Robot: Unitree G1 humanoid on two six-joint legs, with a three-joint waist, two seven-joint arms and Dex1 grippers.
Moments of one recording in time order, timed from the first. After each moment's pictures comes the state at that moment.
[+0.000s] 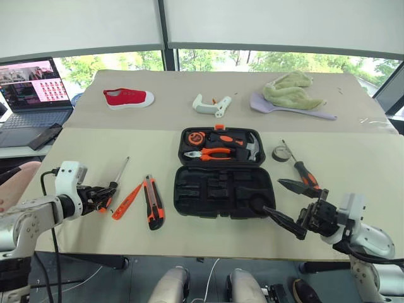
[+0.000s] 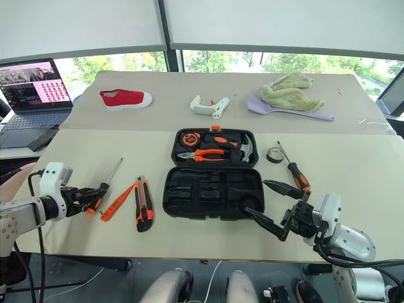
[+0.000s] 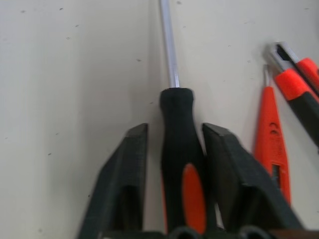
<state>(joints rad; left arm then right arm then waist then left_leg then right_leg) -0.12 0.84 0.34 -0.11 -0.66 1.02 -0.52 0.17 -0.55 -0.23 -0.27 0.61 -0.08 1.07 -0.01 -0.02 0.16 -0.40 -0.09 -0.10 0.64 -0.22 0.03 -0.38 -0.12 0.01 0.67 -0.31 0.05</state>
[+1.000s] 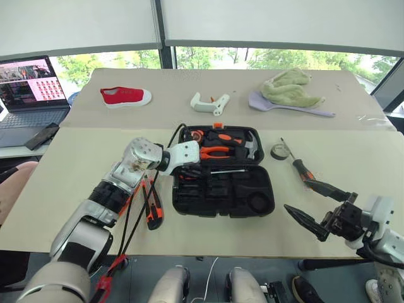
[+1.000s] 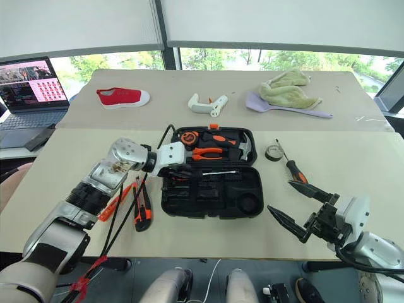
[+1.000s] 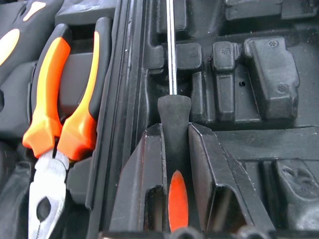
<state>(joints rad) -0.85 0.51 -0.44 0.39 0.00 0.11 -1.18 0.29 -0.59 -0.38 -0.32 0.61 -0.05 0.98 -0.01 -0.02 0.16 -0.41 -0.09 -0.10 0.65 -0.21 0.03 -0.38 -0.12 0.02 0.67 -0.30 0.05</state>
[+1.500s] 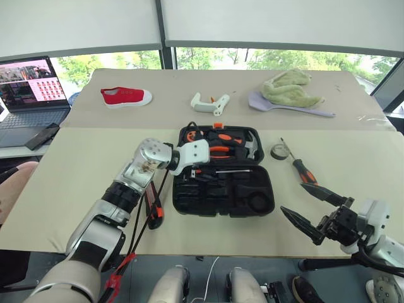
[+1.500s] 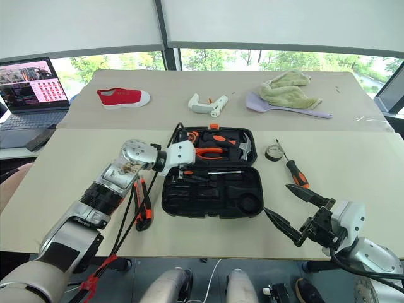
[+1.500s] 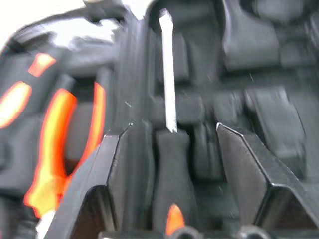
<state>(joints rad) -0.84 0.41 -0.33 0.41 -0.03 0.07 -1.15 0.33 -0.57 -0.36 -0.37 0.61 -0.02 0.94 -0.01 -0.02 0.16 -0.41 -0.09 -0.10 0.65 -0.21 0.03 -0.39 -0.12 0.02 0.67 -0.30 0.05</state>
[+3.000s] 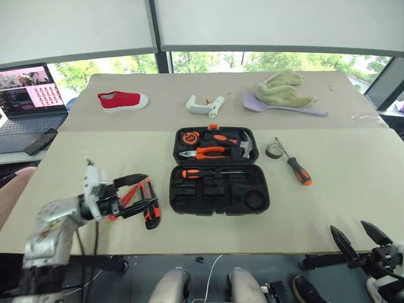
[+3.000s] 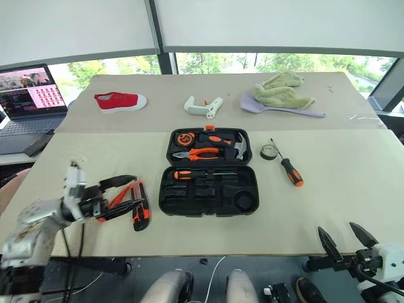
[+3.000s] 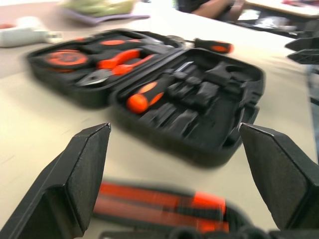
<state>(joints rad) -0.02 0.63 0.32 -0.02 -0.55 0.19 -1.26 0.46 -0.45 -0.55 -0.11 0.50 -0.13 0.73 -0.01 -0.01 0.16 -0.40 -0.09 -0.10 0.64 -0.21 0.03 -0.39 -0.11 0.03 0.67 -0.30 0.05</state>
